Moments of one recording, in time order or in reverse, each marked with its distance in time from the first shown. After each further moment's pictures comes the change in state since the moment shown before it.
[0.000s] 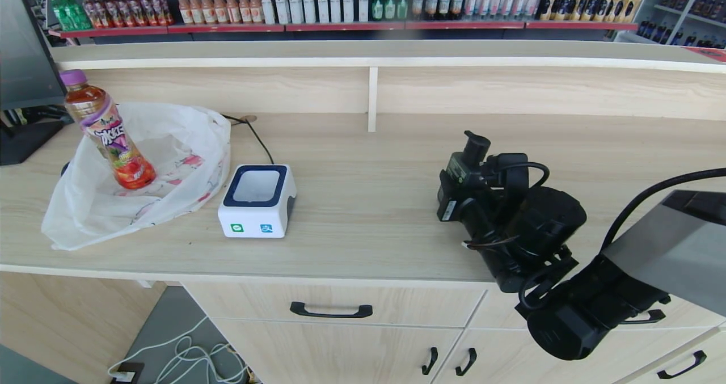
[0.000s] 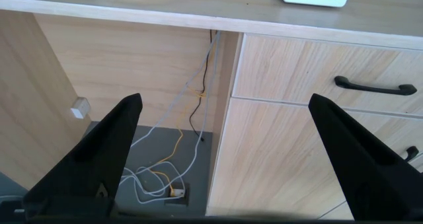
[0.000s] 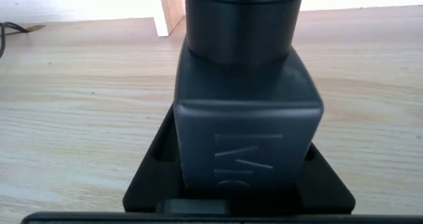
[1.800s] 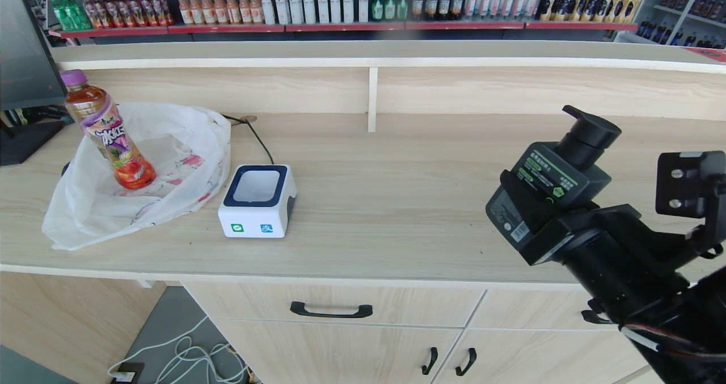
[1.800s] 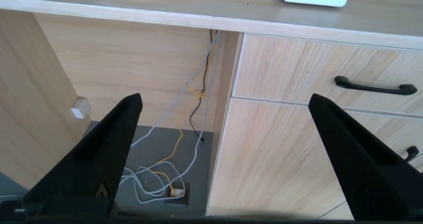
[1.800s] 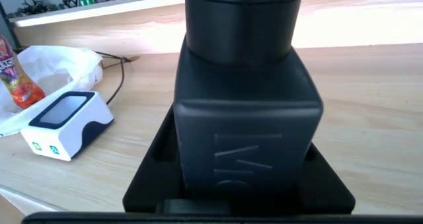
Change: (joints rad) left arm 0.000 0.000 0.000 0.000 0.000 0.000; right arm 0.197 -0.535 0.450 -0.001 0.002 0.018
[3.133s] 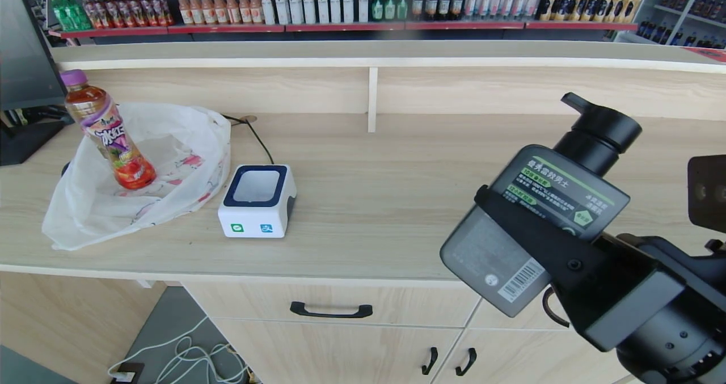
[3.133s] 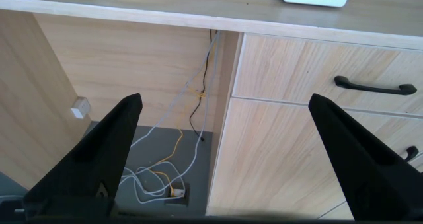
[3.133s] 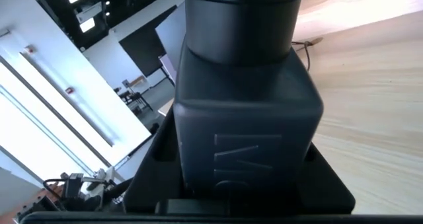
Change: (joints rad) left arm 0.000 0.000 0.000 0.000 0.000 0.000; right arm 0.154 -0.081 0.005 0.000 0.394 0.463
